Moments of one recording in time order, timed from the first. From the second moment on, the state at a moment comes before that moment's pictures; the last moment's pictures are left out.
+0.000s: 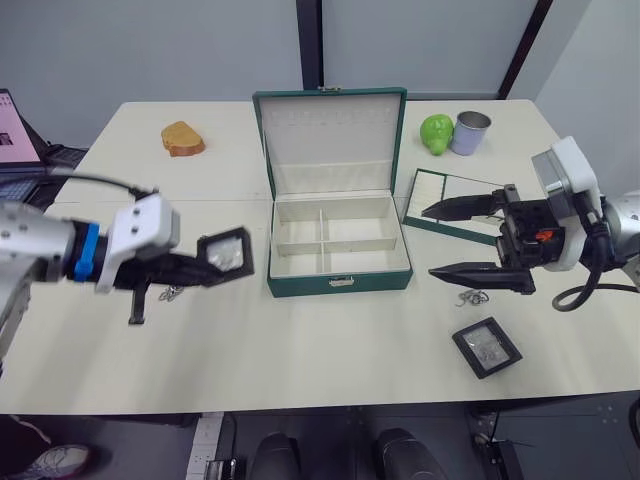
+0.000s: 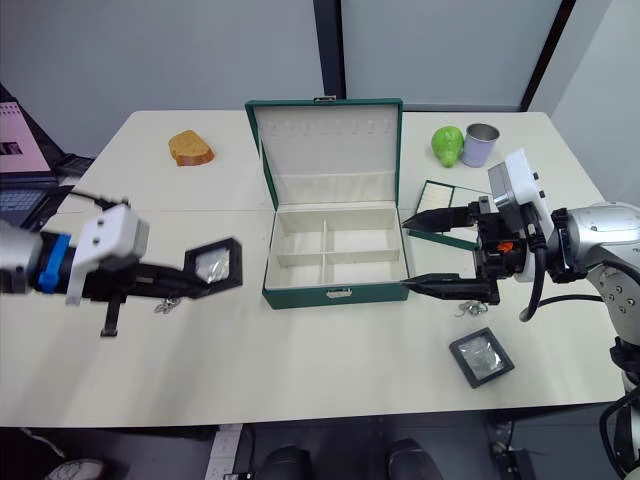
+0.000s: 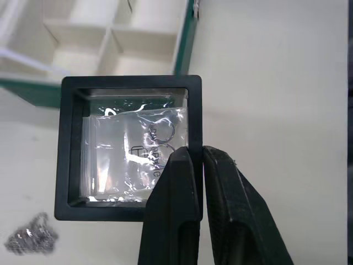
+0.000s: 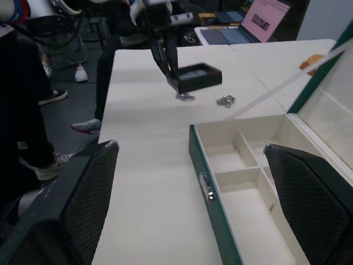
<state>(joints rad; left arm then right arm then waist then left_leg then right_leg) -0.56 1.20 0.07 -0.20 -0.49 0.58 -1.37 -0.62 -0.93 -0.12 -0.31 0.80 0.75 1.21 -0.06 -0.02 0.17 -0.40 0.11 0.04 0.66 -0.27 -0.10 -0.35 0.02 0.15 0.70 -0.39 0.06</state>
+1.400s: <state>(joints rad) -1.14 0.40 -0.41 0.70 0.10 0.15 -1.17 -0.37 -0.98 -0.29 -0.39 0.72 0.73 1.04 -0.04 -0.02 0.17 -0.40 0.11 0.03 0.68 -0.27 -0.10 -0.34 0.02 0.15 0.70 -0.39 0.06</state>
